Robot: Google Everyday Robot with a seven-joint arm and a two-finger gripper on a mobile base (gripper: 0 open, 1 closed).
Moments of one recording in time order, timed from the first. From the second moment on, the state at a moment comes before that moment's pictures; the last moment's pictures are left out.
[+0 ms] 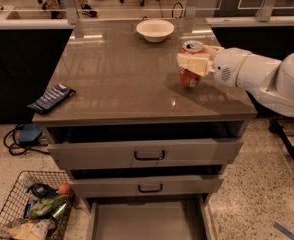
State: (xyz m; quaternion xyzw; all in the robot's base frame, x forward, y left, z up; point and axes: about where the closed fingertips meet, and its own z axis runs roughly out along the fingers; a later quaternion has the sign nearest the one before) arm 0.652 -0.139 0.913 -0.27 0.70 0.26 0.61
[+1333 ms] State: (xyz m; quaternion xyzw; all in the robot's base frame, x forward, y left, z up) arm 0.717 -0.098 0.891 -0.30 0.69 0.31 0.58
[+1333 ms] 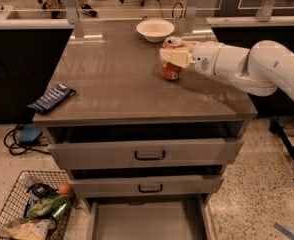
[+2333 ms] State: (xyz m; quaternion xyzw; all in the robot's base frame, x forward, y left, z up) arm 0.717 -0.089 0.891 -0.31 0.68 0.32 0.58
